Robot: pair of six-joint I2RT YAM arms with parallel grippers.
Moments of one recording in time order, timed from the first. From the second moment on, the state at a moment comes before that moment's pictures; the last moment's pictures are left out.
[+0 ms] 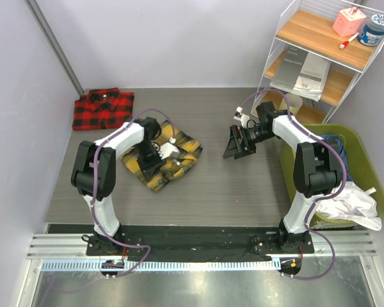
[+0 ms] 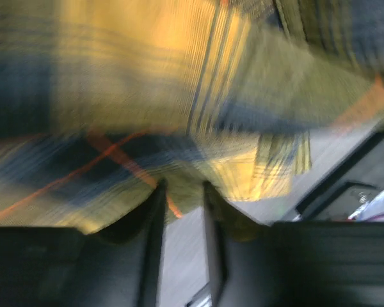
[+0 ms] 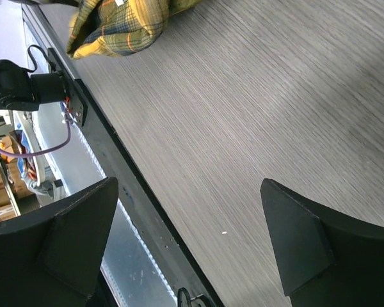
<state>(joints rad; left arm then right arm) -0.34 1.86 1.35 -1.16 0.26 0.79 0.14 1.83 1.34 -0.87 -0.89 -0.17</state>
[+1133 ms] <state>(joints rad) -0.20 2.17 1.73 -0.96 0.44 0.46 0.18 1.88 1.26 -0.91 -0.81 -0.20</state>
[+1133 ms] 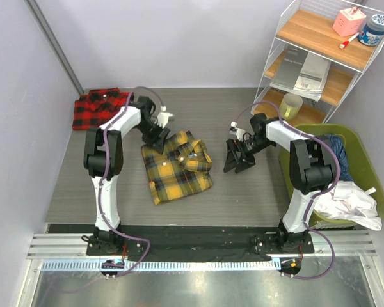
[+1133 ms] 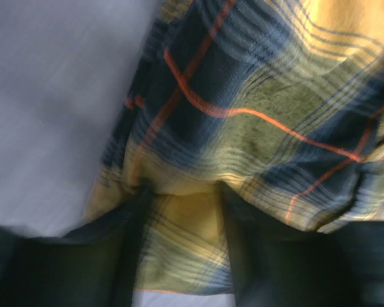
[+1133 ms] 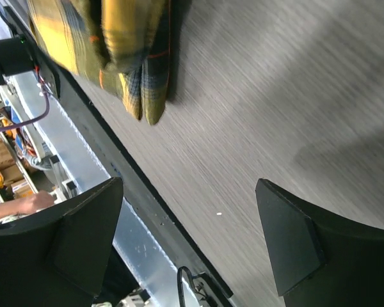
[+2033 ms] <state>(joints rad) -0.14 1.90 1.50 -0.99 0.74 0.34 0.24 1.91 1.34 -0.86 -0.75 -0.22</state>
